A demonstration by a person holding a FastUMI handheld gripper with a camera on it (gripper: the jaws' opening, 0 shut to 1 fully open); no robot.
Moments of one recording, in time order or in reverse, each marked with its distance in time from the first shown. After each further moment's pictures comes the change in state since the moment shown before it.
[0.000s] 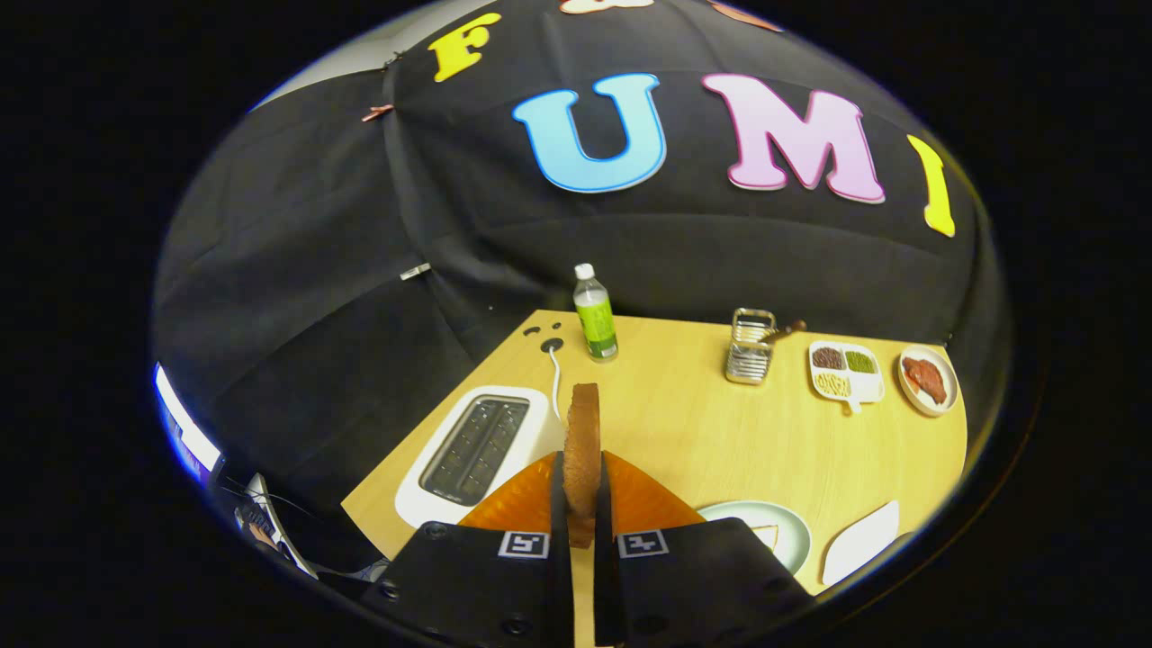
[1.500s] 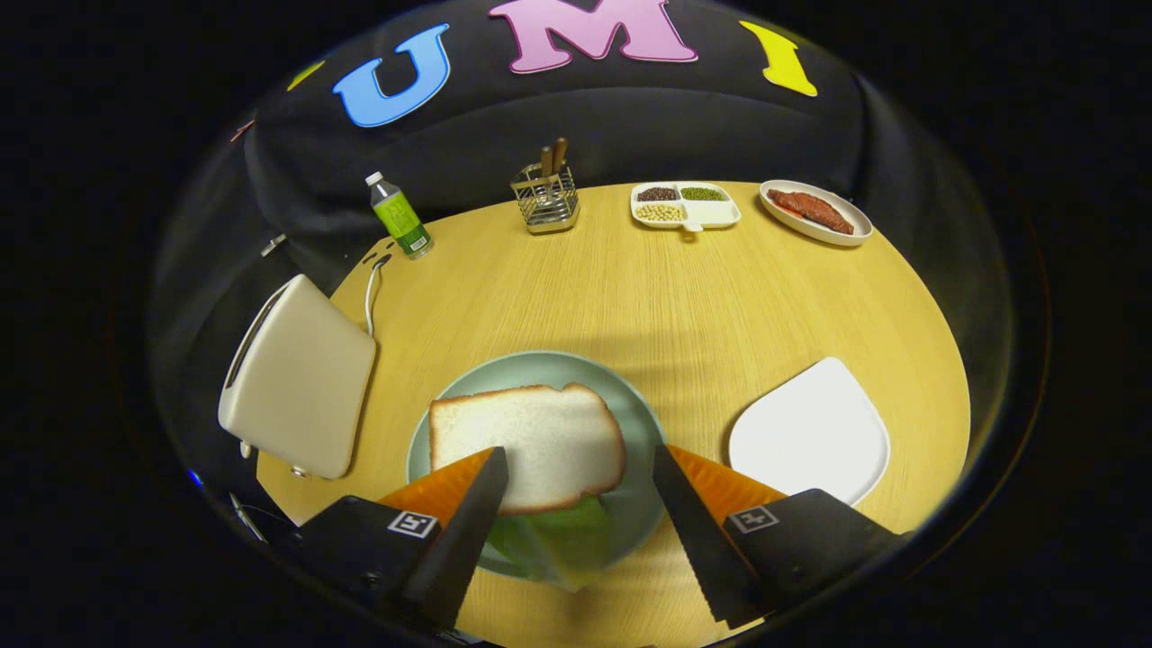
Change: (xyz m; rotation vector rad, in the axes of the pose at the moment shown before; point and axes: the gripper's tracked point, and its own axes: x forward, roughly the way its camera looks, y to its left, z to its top) arm -0.022 -0.198 -0.160 0.182 0.196 -0.283
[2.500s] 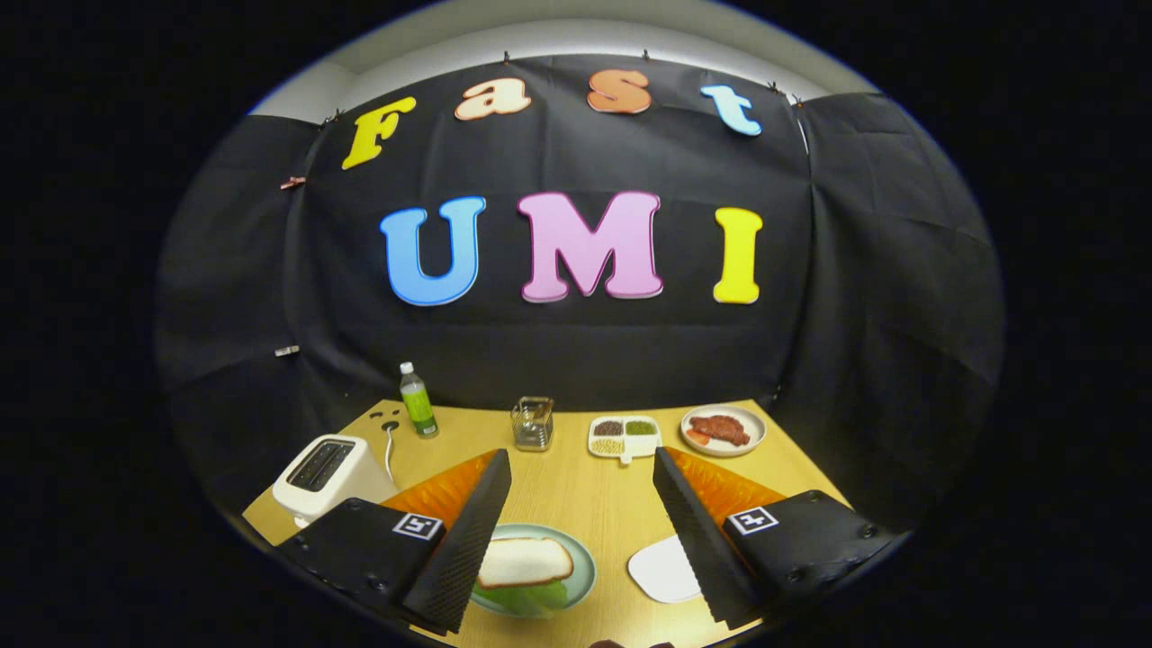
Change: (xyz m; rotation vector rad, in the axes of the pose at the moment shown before) arm -0.221 0.004 0.163 -0.104 -0.700 -0.151
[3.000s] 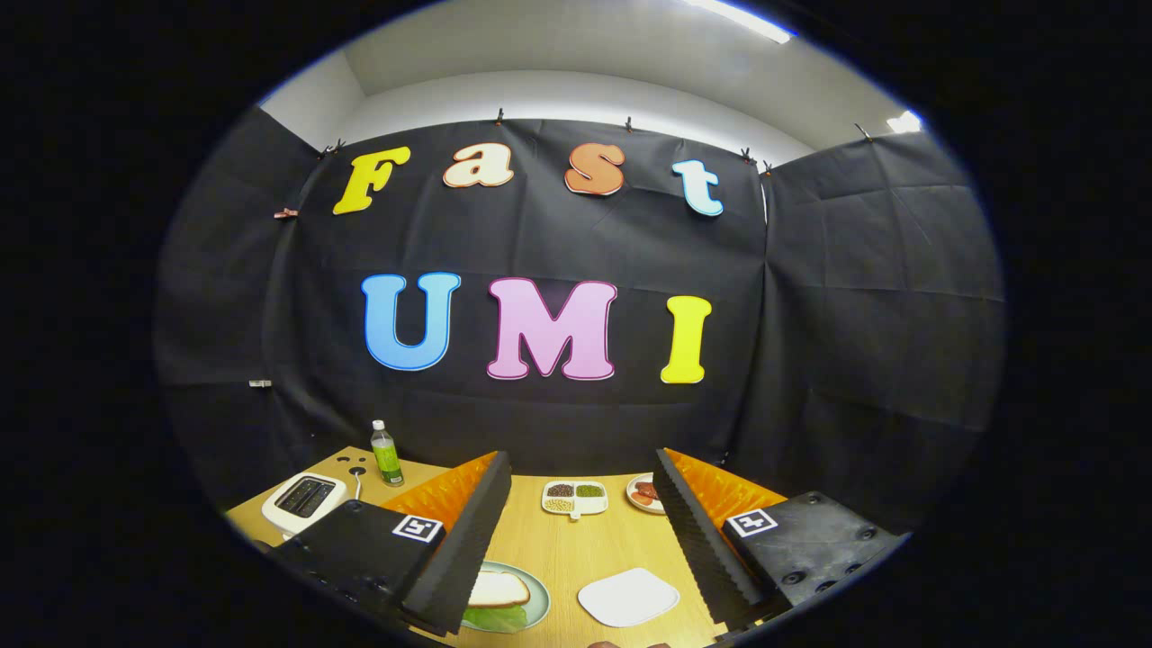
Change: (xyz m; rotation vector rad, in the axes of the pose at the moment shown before) arm -0.063 -0.023 0.066 -0.065 -0.192 -0.116
